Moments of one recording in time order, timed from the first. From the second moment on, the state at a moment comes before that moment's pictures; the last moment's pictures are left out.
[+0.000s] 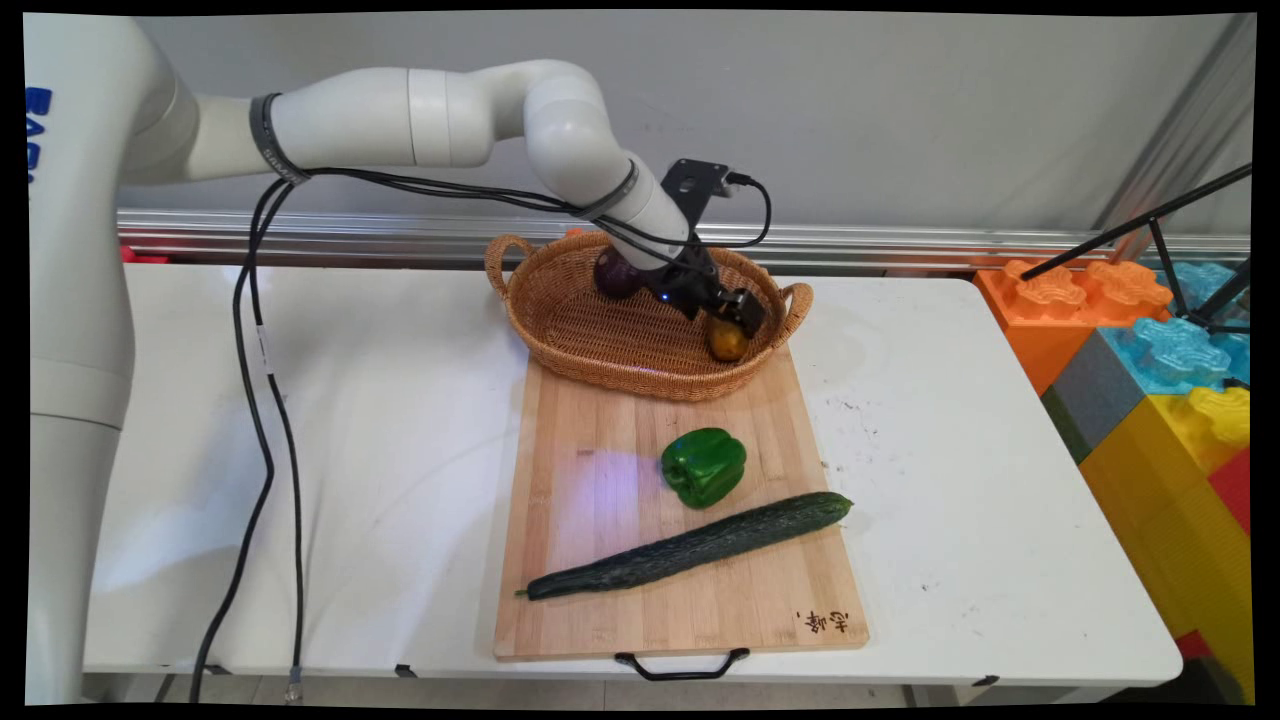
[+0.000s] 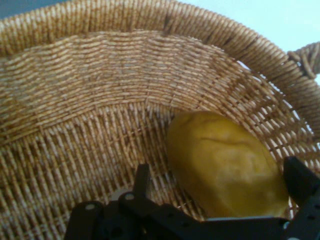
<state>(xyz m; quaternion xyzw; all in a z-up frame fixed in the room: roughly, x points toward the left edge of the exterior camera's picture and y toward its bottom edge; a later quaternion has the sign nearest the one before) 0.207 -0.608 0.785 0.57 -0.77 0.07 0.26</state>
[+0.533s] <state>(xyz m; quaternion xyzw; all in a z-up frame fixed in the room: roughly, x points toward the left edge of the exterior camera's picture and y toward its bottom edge) 0.215 -0.604 0.796 0.54 -0.80 0.09 0.24</state>
